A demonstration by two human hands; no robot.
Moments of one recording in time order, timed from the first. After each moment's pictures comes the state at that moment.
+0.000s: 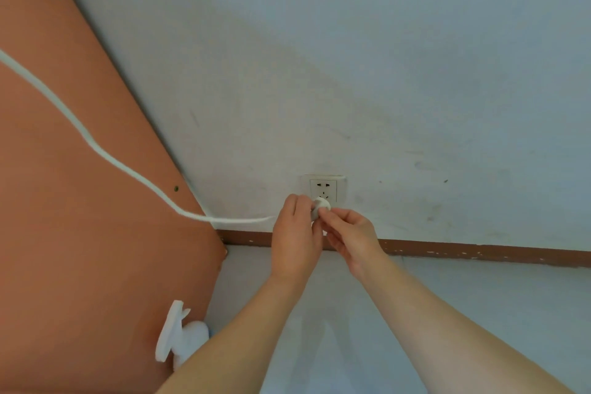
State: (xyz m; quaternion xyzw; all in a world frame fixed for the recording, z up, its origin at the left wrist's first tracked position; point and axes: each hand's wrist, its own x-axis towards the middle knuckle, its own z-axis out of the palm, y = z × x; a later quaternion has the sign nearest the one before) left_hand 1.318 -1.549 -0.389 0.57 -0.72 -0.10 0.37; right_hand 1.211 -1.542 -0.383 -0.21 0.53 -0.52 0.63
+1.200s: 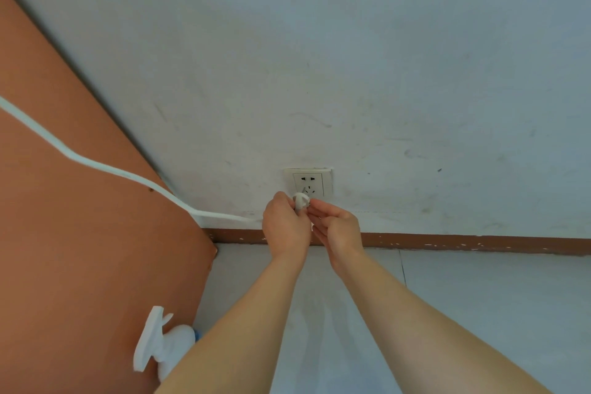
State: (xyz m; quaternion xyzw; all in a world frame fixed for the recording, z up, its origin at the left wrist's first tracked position) left_hand 1.286 -1.585 -0.412 0.74 -0.56 -0.19 0.33; right_hand 1.208 -1.560 -0.410 -0.18 0.56 -0.52 0.62
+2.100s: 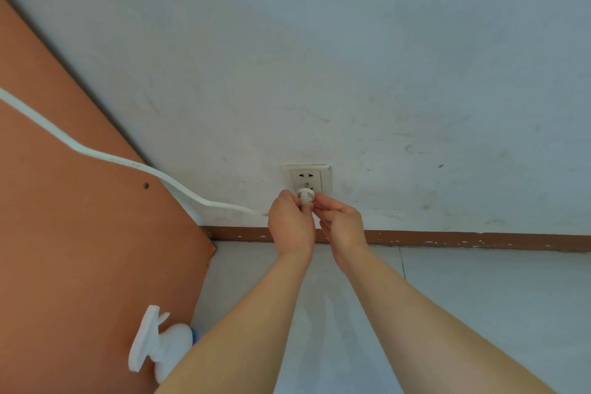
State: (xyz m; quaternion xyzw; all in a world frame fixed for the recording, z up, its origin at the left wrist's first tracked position) left_hand 1.274 -1.589 -0.427 0.73 -0.54 -0.22 0.36; right_hand 1.198 -1.567 -0.421 -0.20 0.55 -0.53 0.61
